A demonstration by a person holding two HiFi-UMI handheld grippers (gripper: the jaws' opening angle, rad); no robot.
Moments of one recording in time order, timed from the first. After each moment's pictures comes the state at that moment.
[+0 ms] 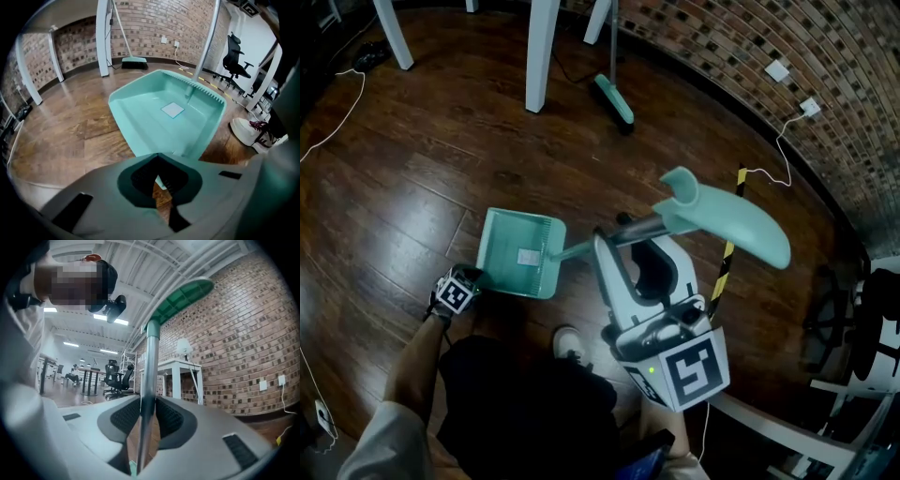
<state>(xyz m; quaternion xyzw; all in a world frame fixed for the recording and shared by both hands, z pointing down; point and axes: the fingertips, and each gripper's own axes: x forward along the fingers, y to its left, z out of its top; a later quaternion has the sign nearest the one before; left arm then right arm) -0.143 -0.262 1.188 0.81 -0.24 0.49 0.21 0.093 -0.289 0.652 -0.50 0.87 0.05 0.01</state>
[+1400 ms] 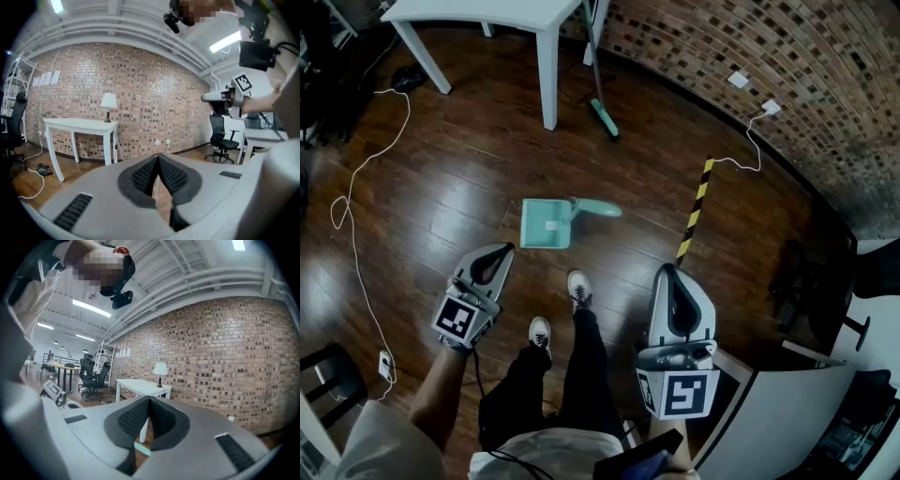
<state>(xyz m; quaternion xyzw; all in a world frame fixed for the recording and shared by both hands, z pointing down) -0.045 -0.220 0.423 0.94 -0.33 0.11 0.07 0.173 -0.177 0.259 -0.64 0.76 0.03 -0.09</state>
